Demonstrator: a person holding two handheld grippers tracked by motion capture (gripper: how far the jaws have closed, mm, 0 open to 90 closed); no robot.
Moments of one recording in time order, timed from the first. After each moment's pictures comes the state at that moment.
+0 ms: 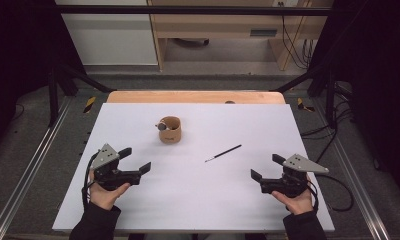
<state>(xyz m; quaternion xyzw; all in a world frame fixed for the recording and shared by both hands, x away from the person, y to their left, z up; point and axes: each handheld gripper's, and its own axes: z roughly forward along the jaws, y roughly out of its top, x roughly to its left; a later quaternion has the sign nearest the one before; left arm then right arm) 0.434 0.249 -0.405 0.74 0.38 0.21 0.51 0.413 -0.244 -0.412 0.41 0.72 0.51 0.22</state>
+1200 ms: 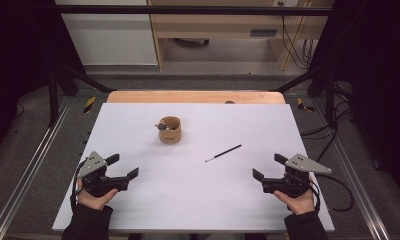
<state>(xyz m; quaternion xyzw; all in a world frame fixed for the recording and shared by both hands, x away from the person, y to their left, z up) 0.426 0.279 -0.424 0.74 0.39 0.22 0.50 0.412 -0.247 -0.410 0.41 0.72 0.51 0.23</state>
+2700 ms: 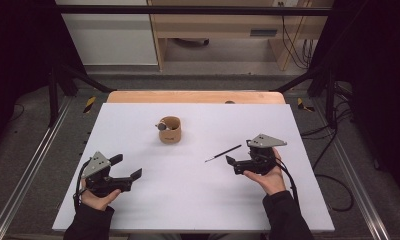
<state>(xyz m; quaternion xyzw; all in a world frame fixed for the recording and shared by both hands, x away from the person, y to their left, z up) 0.427 0.271 -0.425 0.74 0.38 0.22 0.50 0.477 -0.180 -0.409 0.38 0.78 0.46 0.21</state>
